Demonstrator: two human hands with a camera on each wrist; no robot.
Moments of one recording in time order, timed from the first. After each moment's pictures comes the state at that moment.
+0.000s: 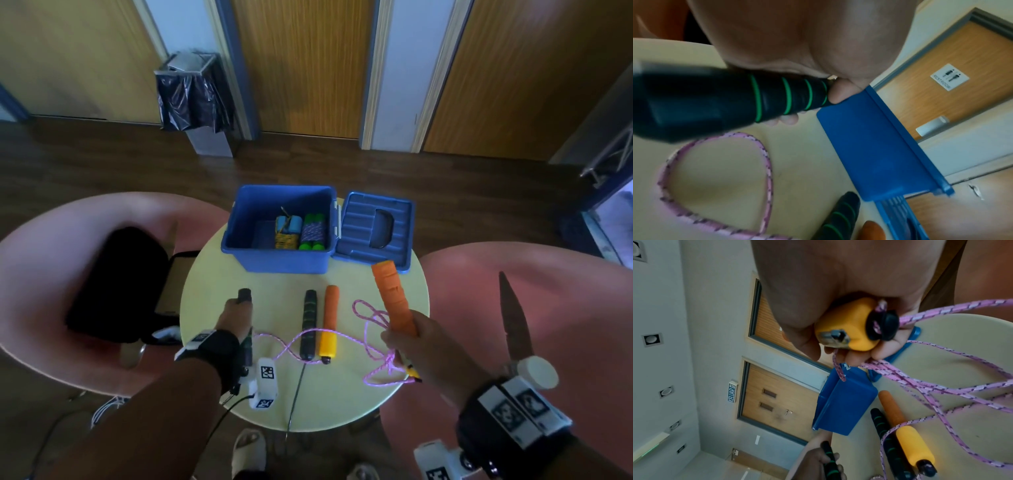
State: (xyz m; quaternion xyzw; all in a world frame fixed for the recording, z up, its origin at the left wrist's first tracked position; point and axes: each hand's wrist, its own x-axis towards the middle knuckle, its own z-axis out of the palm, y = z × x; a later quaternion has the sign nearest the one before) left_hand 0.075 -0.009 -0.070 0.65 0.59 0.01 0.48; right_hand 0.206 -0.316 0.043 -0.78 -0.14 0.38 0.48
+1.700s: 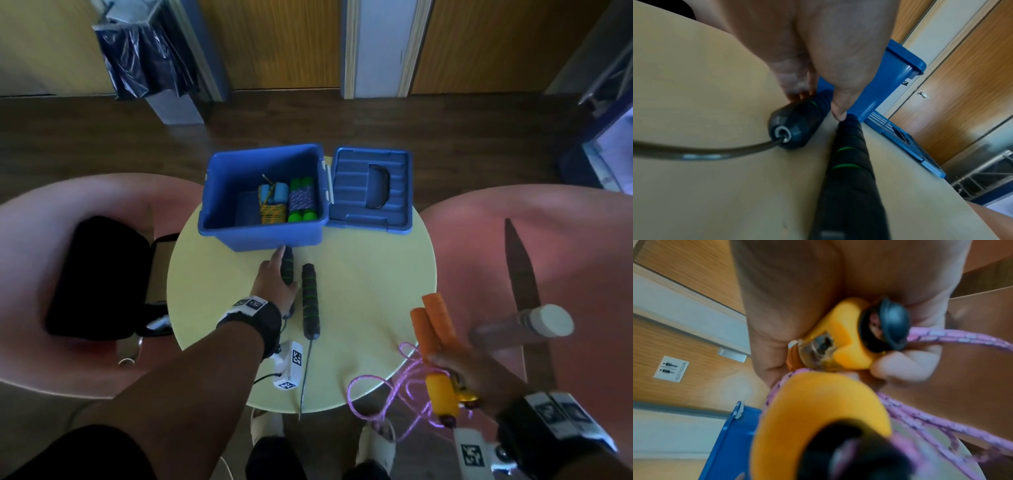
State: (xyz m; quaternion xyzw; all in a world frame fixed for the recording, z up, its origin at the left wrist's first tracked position) left_hand 0.130 -0.037 -0.105 0.85 0.38 -0.02 0.37; right_hand 0.204 -0.408 -0.102 -0.69 0.07 0.52 0.50
